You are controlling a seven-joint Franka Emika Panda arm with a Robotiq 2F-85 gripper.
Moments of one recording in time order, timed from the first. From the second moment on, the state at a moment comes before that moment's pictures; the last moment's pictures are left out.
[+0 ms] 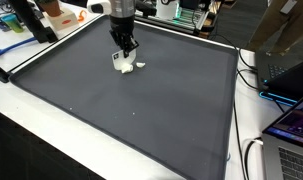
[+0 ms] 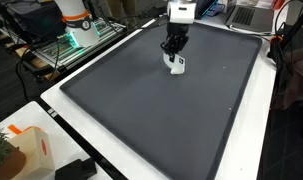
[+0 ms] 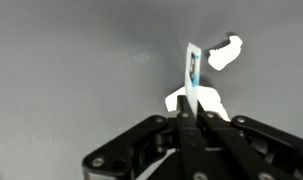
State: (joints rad) arm 0.13 0.32 -0.04 -2.14 -0.14 2.44 0.45
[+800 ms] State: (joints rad) arm 0.14 0.55 -0.04 -1.73 -0.06 2.00 0.48
